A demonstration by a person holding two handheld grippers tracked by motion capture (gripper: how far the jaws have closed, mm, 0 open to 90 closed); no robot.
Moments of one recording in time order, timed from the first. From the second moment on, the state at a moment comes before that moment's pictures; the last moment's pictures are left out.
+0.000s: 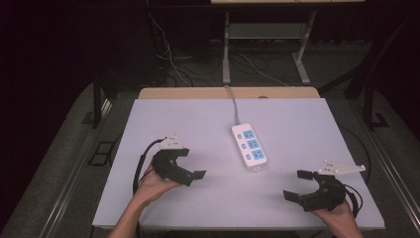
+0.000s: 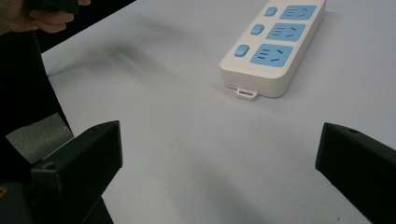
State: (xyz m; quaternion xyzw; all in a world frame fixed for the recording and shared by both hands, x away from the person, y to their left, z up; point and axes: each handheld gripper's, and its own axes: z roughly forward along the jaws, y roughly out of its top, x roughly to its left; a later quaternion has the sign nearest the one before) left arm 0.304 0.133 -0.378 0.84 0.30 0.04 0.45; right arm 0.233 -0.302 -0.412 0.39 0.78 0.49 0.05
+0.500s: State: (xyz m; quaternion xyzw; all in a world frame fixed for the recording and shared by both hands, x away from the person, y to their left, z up) left arm 0.329 0.122 -0.360 0.85 0.29 0.05 0.43; right arm 0.233 -0.303 -0.412 0.39 0.78 0.49 0.05
